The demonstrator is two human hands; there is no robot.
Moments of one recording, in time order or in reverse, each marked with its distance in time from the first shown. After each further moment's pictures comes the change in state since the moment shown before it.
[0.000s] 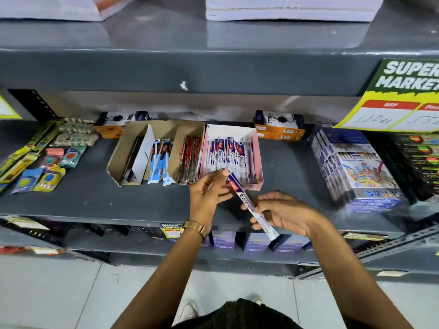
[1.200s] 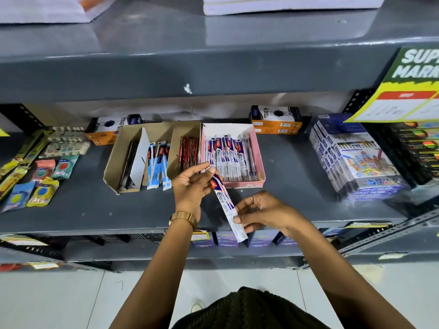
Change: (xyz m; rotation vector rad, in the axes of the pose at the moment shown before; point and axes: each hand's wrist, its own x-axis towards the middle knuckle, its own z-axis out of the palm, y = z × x) left_hand 0.027 0.016 -0.029 -0.032 0.059 -0.026; right_hand 0.019 0.011 0.035 -0.257 0.042 -0.059
